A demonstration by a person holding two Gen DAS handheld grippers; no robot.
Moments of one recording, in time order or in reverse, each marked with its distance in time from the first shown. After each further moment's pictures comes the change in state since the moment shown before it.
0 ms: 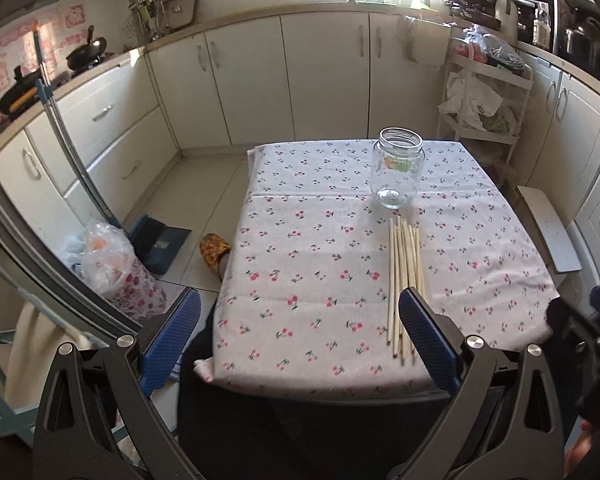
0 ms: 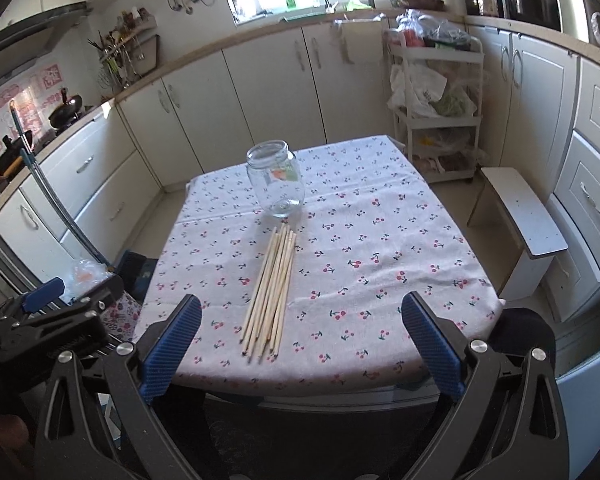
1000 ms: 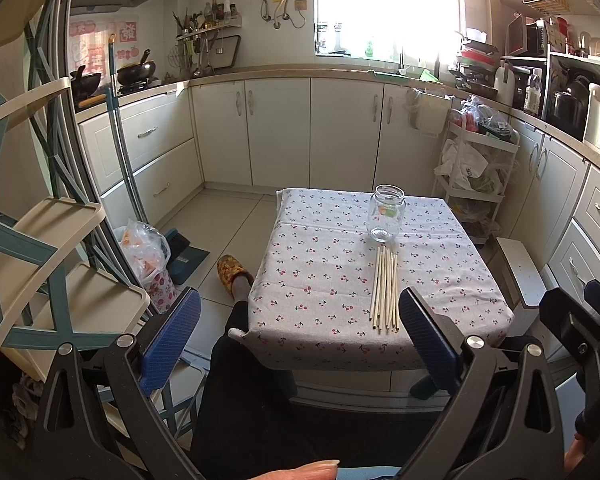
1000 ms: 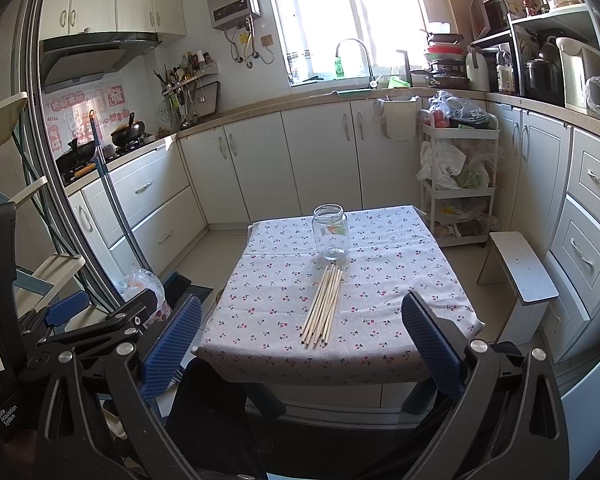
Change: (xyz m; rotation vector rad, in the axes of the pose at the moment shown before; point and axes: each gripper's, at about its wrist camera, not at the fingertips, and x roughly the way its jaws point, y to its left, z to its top) left arm -0.175 0.031 -0.078 -0.120 -0.227 0.013; right arm -0.166 0.044 -0.047 -0.116 -0.244 0.103
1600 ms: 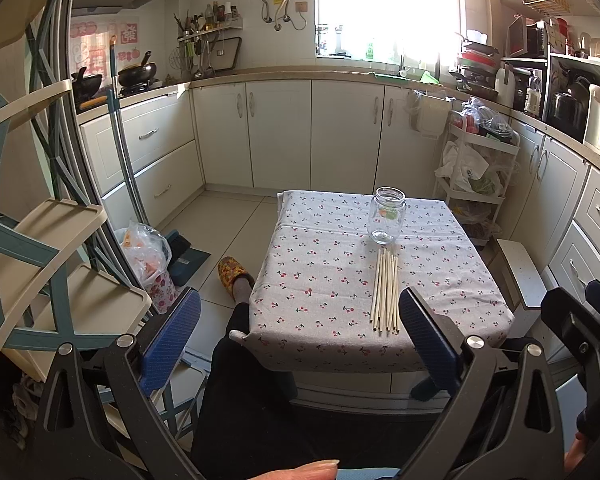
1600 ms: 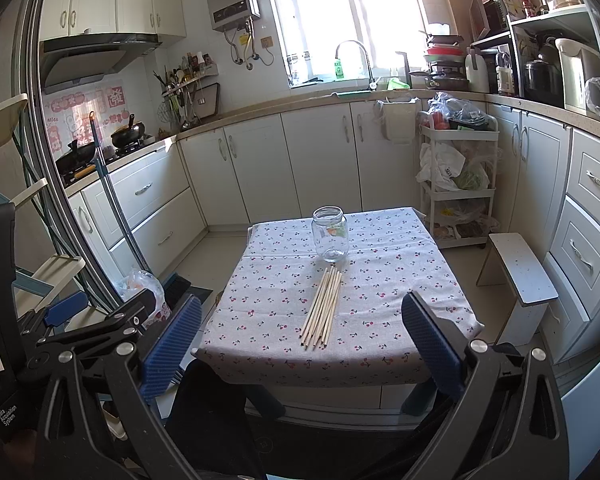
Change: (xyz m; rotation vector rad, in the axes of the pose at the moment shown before) left arm 0.000 0.001 0.002 -0.001 -0.003 0.002; right arm 0.000 -0.001 0.000 0.001 -0.004 -0.001
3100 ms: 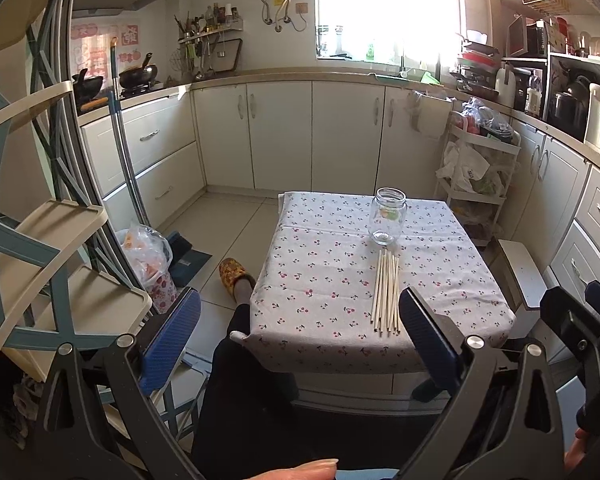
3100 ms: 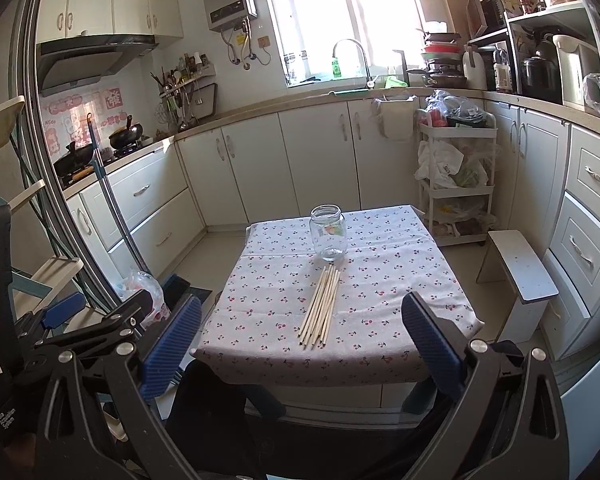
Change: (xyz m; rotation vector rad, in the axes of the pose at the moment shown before) left arm 0.000 0.001 0.000 0.000 -0.003 0.000; right arm 0.001 -0.004 0.002 0.009 0.005 -0.003
